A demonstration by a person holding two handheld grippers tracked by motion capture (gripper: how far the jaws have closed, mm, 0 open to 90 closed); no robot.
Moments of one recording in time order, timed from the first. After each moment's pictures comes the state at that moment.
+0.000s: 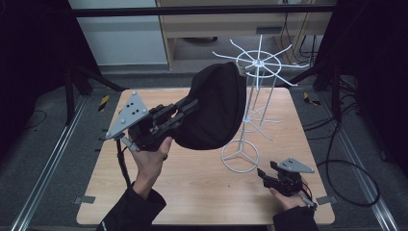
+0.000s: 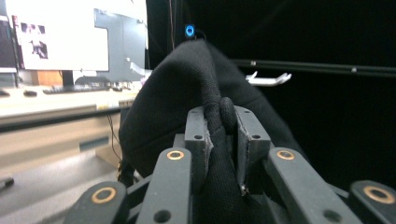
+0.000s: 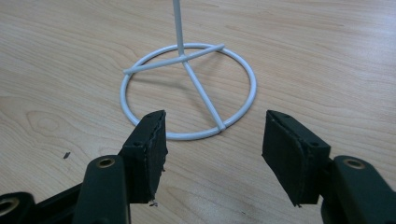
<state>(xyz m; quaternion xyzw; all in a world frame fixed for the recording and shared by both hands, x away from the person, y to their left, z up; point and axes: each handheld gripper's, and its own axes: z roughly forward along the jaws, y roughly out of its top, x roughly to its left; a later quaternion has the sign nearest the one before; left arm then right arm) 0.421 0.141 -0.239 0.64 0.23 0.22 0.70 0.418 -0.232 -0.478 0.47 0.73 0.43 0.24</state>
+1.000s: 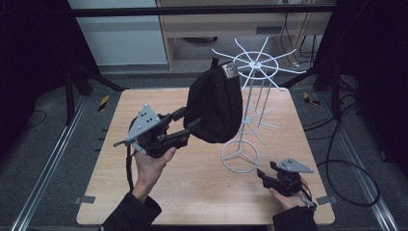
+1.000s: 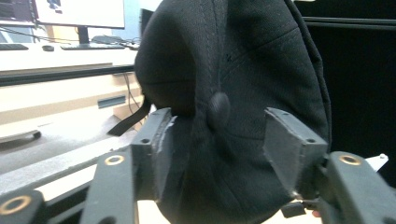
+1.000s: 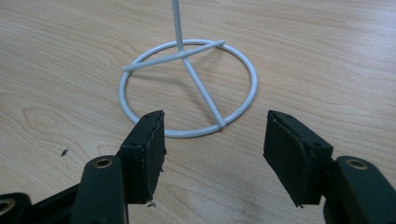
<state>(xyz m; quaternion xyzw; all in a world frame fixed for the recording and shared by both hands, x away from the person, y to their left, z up) 0.437 0.147 -0.287 0.68 0.27 0.22 0.64 0.419 -0.231 -0.479 0.47 0.74 0.43 0.23</state>
